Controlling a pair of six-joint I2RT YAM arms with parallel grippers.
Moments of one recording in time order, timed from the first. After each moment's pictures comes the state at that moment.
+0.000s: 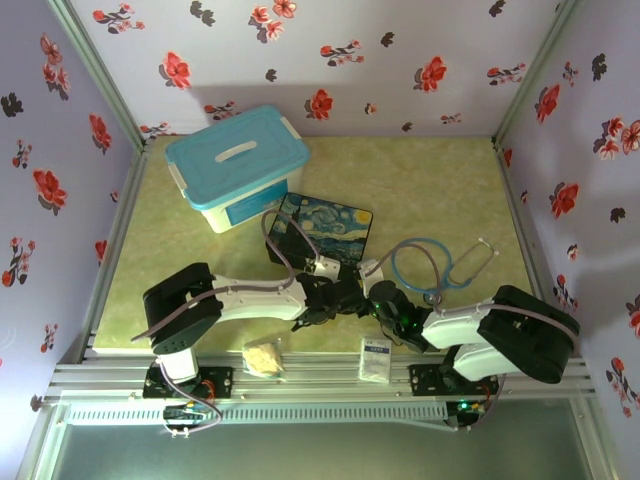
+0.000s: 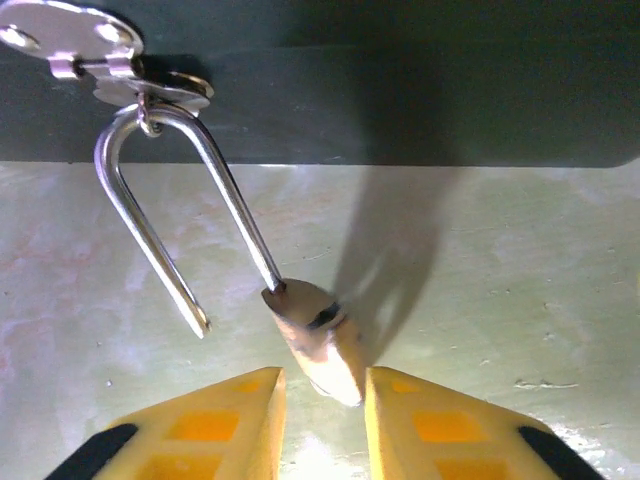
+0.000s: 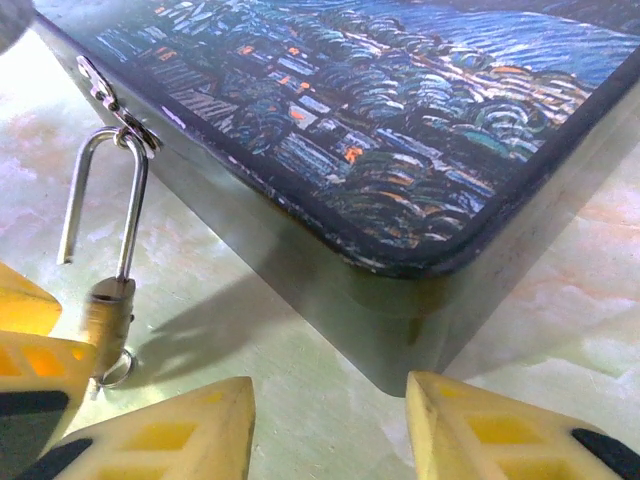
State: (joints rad) left arm -1.26 1.78 1.08 -0.63 -0.56 -0.88; right arm 0.96 1.35 0.18 0.65 0.27 0.34
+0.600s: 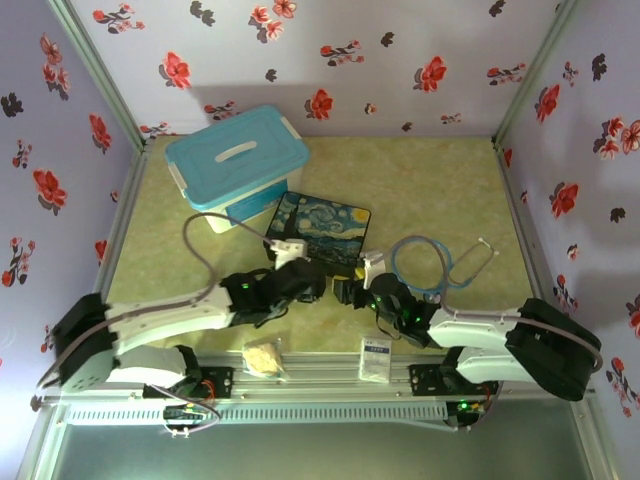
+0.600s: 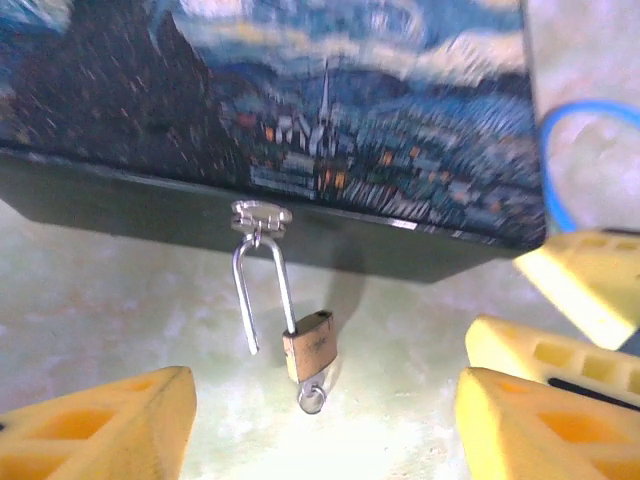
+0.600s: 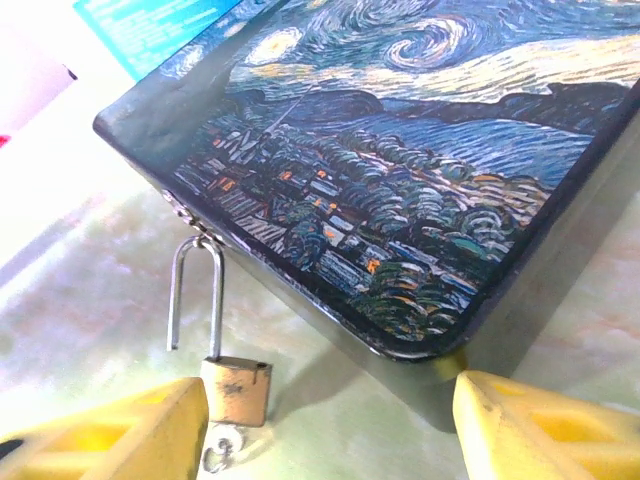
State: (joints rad) left arm -1.14 1.20 0.76 -0.34 -0.44 -0.85; right arm 0.96 1.21 0.26 0.50 0.22 0.52
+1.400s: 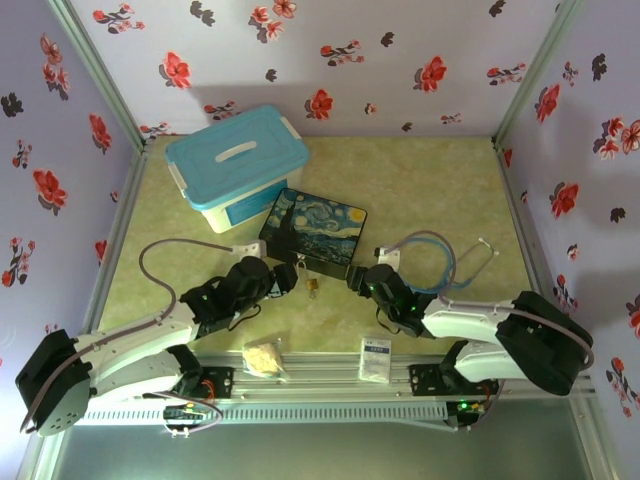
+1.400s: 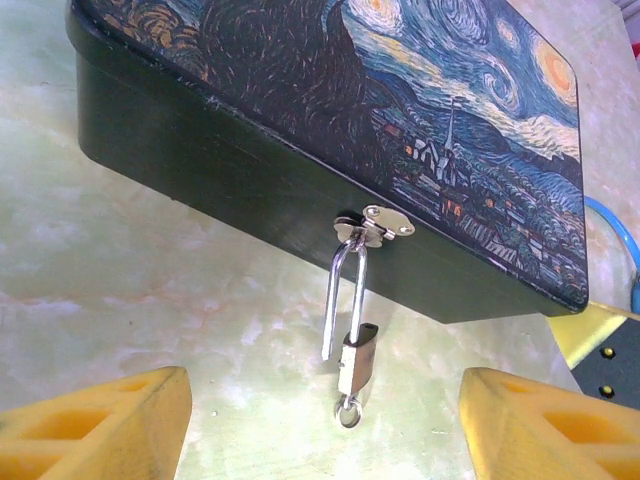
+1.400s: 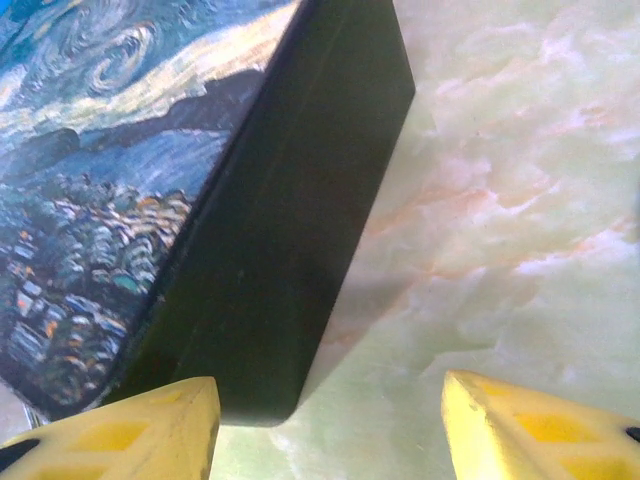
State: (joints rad) left arm -0.92 1.00 0.49 -0.15 -0.26 -0.91; right arm 0.88 1.27 0.34 0.30 0.39 0.78
